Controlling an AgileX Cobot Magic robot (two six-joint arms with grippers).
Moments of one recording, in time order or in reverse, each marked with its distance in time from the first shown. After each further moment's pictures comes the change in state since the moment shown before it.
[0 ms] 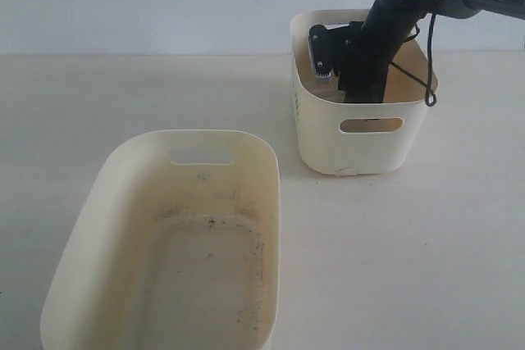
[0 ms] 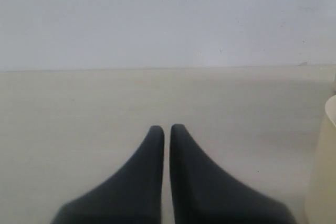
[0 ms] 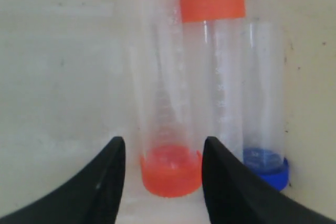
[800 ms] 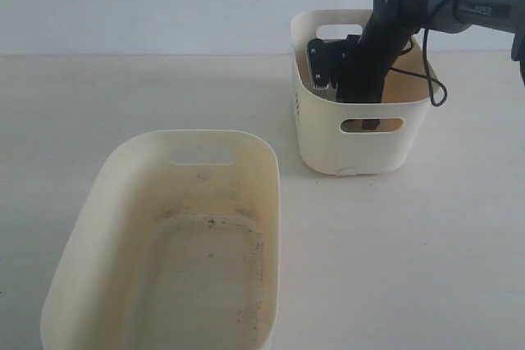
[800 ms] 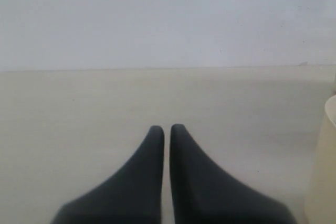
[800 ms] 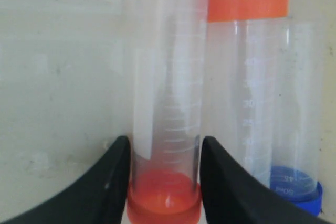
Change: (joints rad) left arm 0.000 0.000 0.000 0.000 0.000 0.000; right arm 0.000 0.048 -0.002 0.004 -0.028 -0.003
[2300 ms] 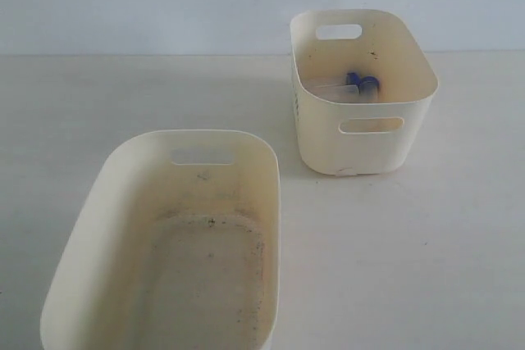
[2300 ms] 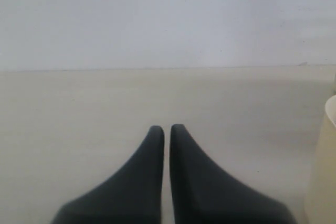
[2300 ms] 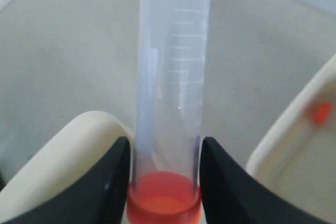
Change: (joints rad) left arm 0.000 0.000 0.000 0.000 0.000 0.000; right arm 0.034 -0.690 0.149 0.525 0.338 0.999
